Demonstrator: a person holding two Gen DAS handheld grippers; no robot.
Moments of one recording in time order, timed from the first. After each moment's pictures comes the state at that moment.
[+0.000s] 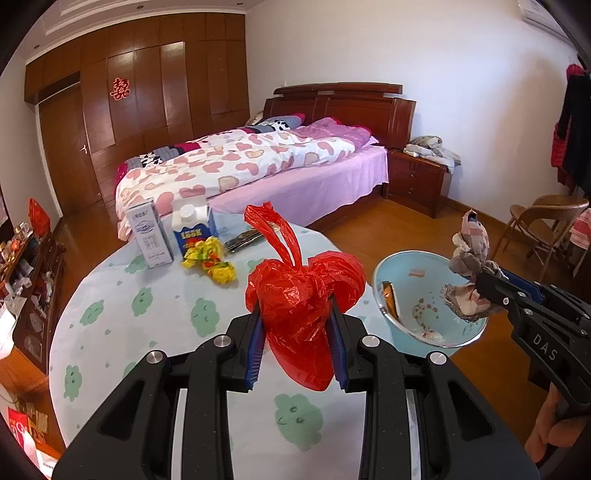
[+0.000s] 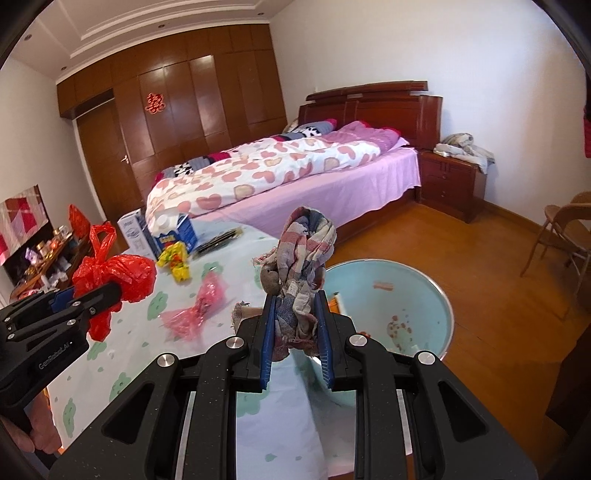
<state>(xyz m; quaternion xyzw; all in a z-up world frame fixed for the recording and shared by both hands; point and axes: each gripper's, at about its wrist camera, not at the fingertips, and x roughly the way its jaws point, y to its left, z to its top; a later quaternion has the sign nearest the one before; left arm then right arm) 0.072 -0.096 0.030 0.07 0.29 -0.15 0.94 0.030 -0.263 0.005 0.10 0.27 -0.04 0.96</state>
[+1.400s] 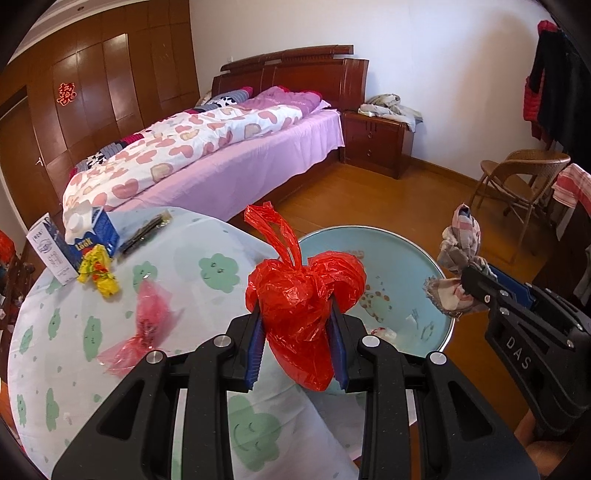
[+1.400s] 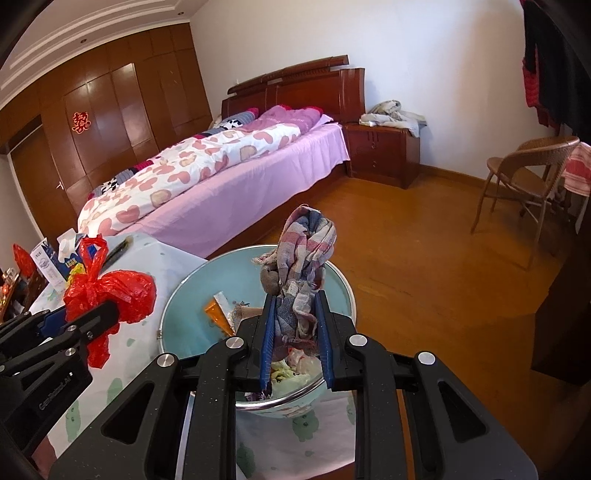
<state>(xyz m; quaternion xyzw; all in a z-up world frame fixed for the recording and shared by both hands) 0.111 -0.240 -0.024 0.12 0.34 -0.22 0.90 0.046 -0.371 -0.048 0.15 0.29 -0.16 0.93</state>
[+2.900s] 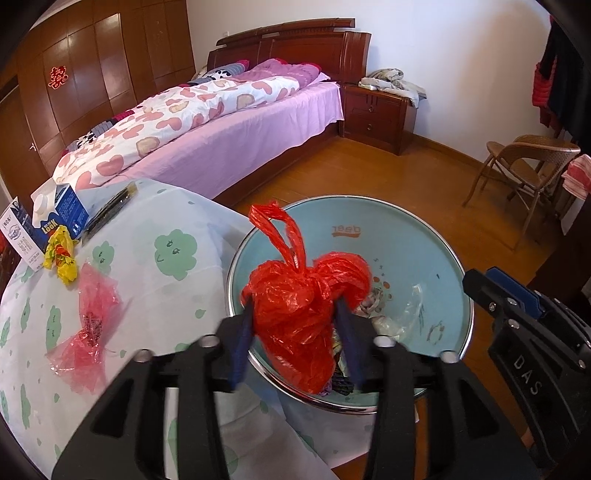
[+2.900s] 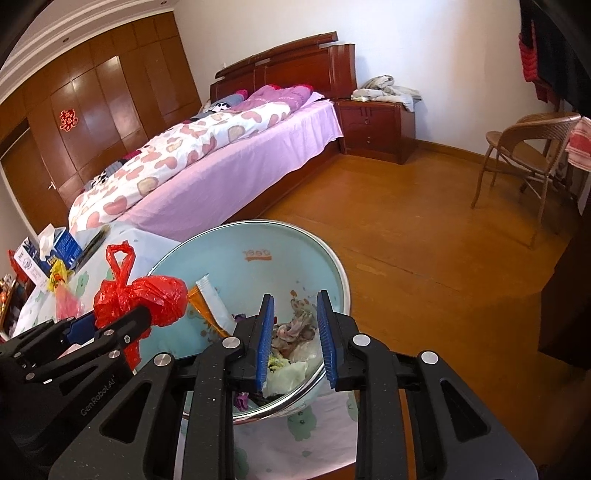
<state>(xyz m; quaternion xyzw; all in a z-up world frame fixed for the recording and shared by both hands) 0.146 -0.271 -0.068 0.13 0.39 -0.21 0.89 0.073 -0.385 -0.086 0.18 0.32 -0.17 0.91</state>
